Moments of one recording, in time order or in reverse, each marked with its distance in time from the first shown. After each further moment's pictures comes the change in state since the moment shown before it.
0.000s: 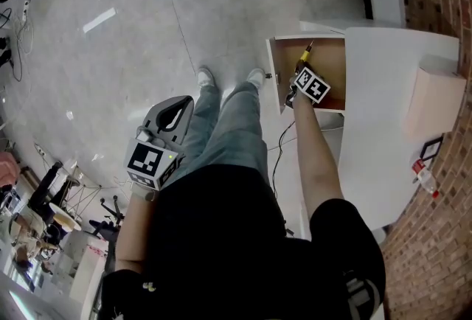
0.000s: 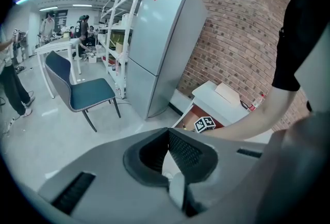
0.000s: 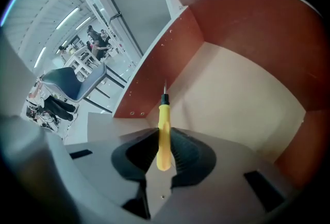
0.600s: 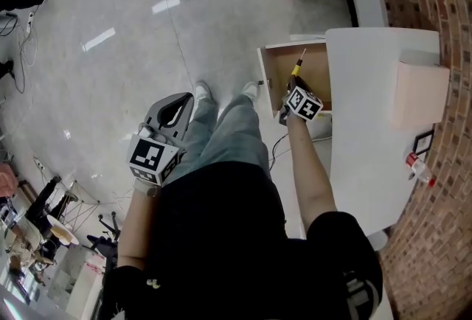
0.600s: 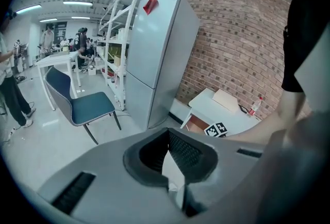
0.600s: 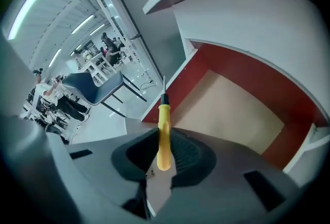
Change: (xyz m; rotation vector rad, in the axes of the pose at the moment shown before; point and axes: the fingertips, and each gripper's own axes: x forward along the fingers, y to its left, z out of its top) left arm -0.027 -0.021 0.041 0.057 -0.101 0.017; right arm -0.087 0.029 0.010 -0.067 -0.095 0.105
